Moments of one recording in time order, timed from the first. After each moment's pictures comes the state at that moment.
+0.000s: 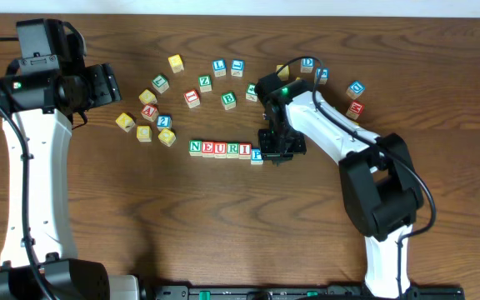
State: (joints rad) left arm 0.16 1.56 1.59 -1.02 0.01 -0.12; right arm 0.51 2.13 1.60 -1.12 -0.15 0.43
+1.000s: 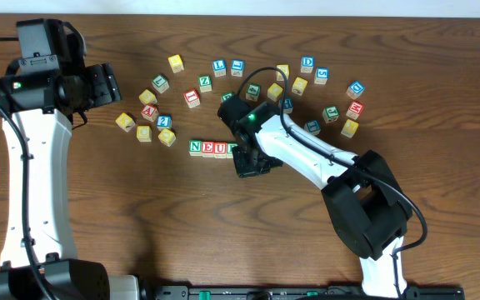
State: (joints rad) left arm 0.16 1.56 1.59 -1.02 0.01 -0.12; right arm 0.71 2.09 1.54 -1.01 -0.02 0.52
